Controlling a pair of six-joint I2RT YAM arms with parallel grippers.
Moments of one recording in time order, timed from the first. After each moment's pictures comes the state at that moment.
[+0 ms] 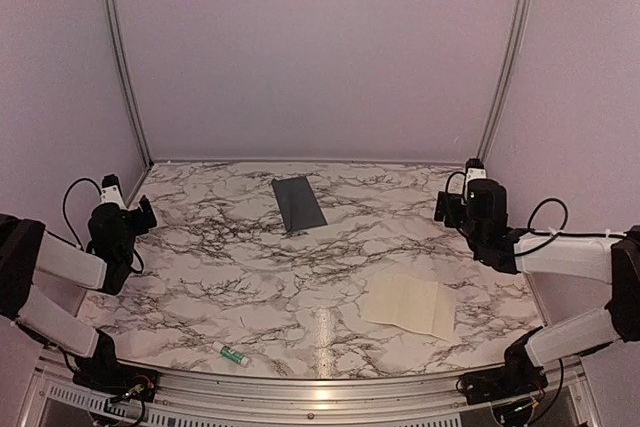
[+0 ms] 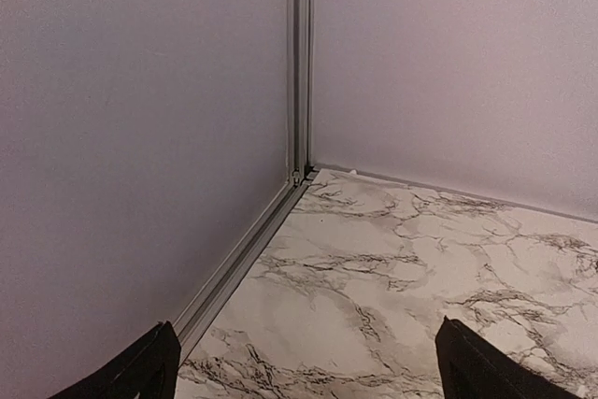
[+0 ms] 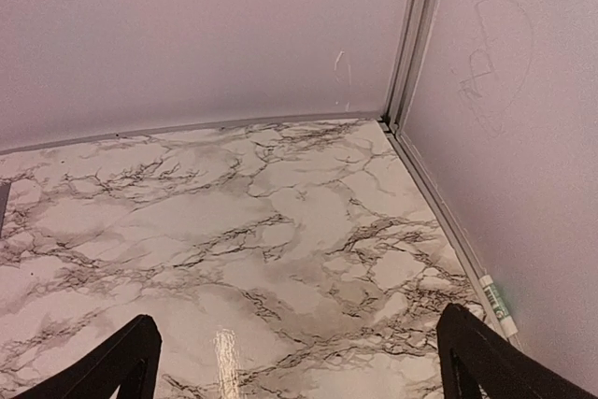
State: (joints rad) left arm -0.09 1.44 0.29 1.02 -0.44 -0.08; right arm 0.40 1.28 0.54 0.38 0.60 0.15
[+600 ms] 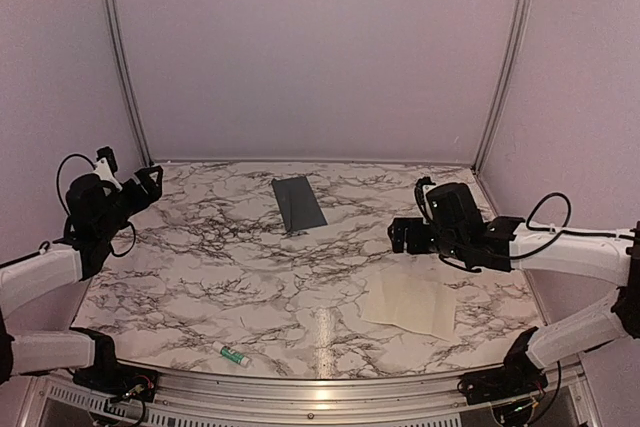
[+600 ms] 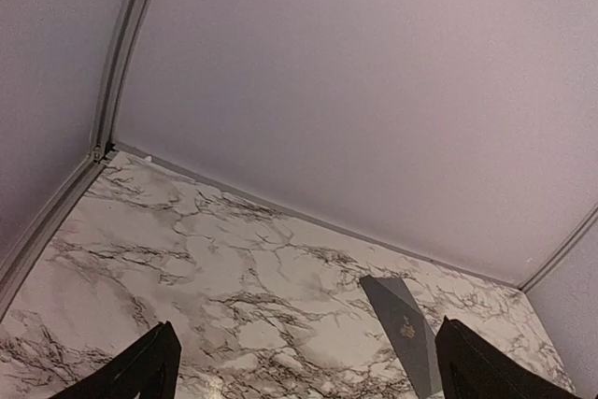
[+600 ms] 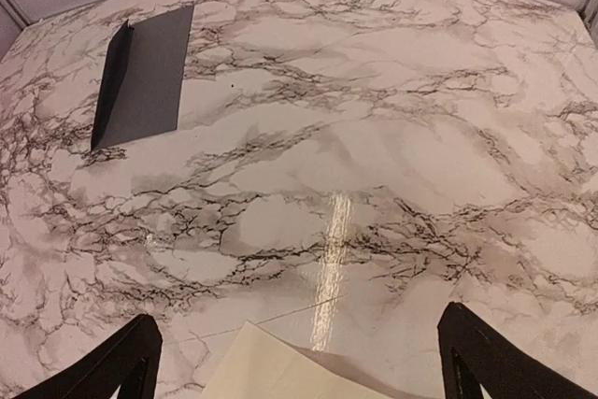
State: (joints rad) left arm -0.09 1.03 0.45 0.49 -0.02 -0.48; right arm 0.68 1.26 0.74 -0.14 0.34 0.44
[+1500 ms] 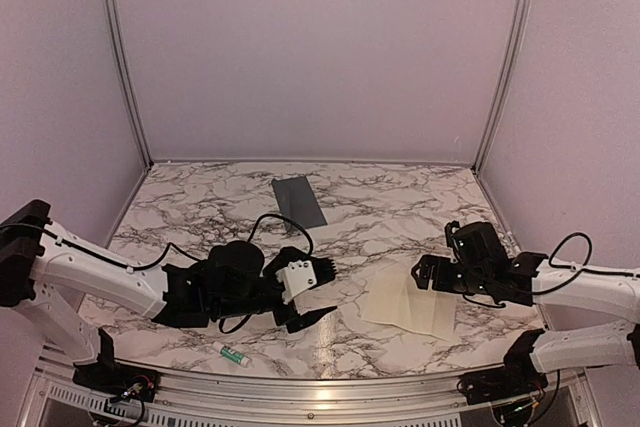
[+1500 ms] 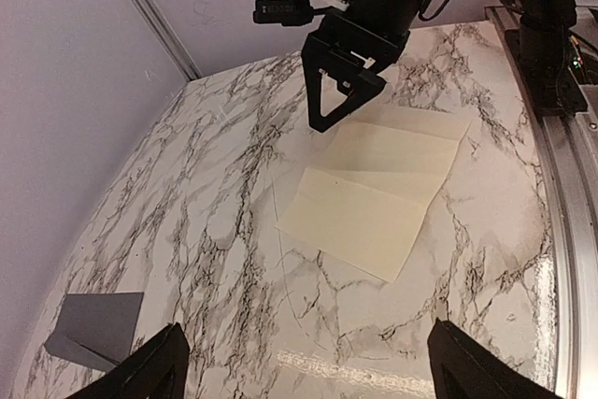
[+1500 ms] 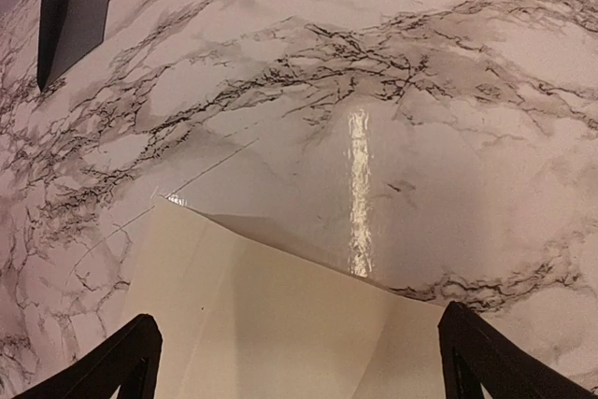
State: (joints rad) left arm -1.22 1.50 0.70 0.44 -0.11 0.33; right arm 0.62 1.03 0.44 -0.24 0.17 0.65
